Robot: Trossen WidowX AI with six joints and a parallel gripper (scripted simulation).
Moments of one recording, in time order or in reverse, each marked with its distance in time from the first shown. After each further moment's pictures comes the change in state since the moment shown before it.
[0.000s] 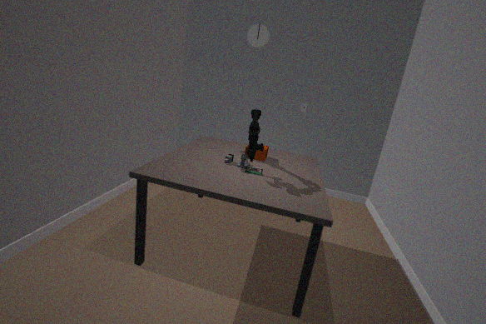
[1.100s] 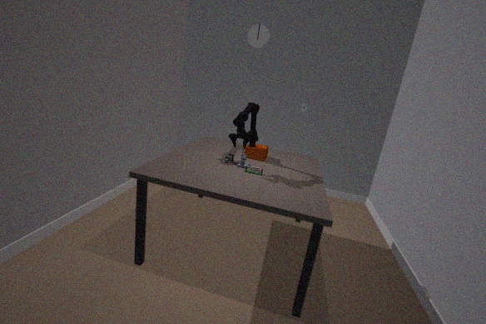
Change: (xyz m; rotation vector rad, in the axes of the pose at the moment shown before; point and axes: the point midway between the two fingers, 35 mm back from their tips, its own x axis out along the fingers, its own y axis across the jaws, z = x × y) arm -0.084 0.027 -0.107 0.706 -0.131 -0.323
